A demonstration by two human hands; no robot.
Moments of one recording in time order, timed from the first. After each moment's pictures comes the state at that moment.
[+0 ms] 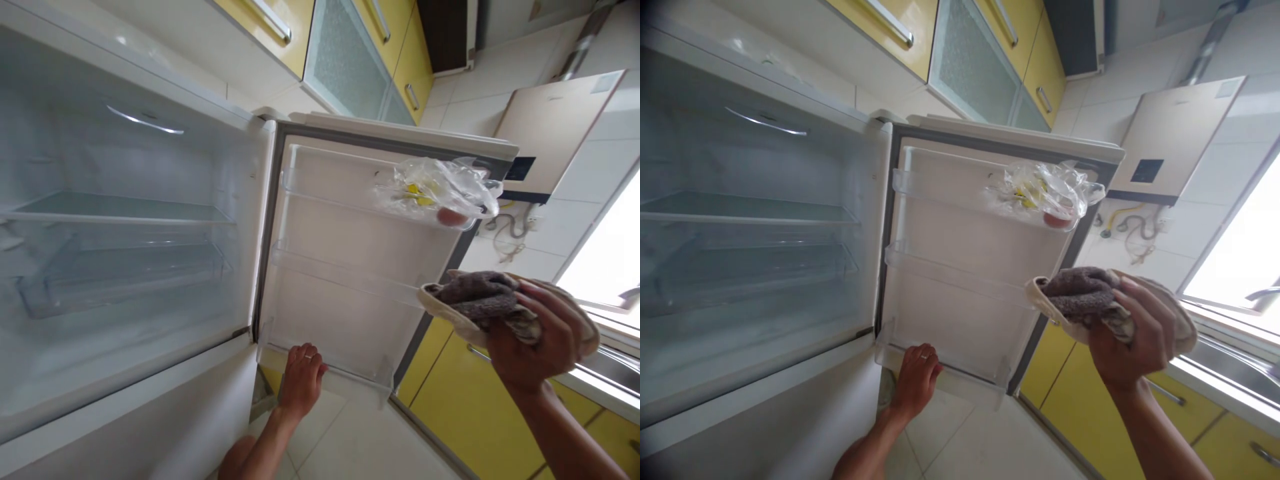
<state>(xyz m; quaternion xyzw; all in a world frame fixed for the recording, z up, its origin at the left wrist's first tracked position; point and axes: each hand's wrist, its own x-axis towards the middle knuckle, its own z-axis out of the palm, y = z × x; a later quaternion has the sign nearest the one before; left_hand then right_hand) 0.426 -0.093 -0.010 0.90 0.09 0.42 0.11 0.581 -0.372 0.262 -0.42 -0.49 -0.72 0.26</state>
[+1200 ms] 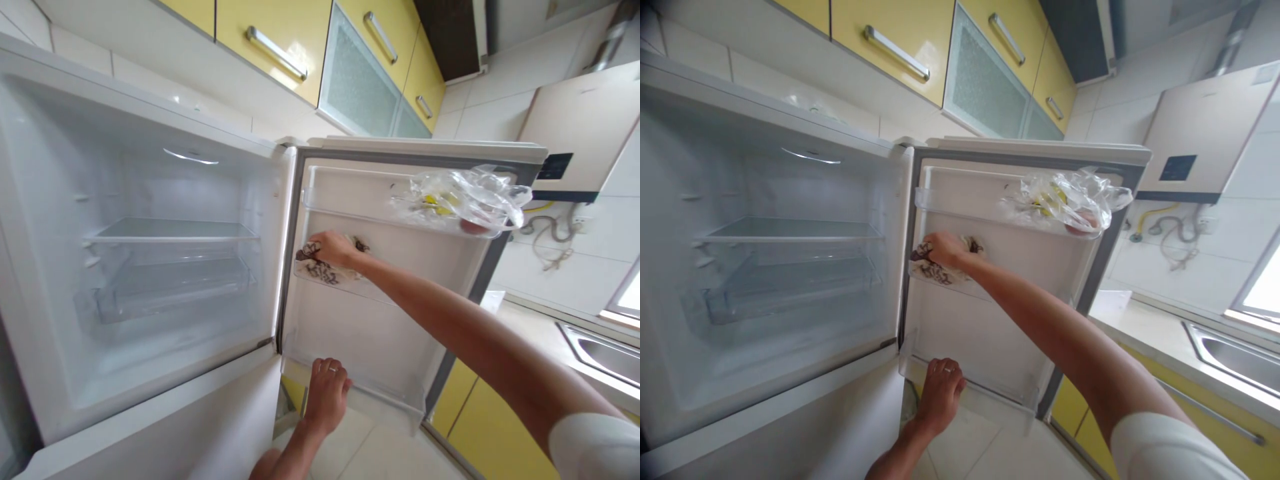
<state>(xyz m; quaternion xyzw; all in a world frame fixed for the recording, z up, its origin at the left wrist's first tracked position) 0.422 -0.096 -0.005 0.90 0.11 0.40 0.15 0.493 -0.061 0.347 -0.77 -0.61 -0.19 0.05</state>
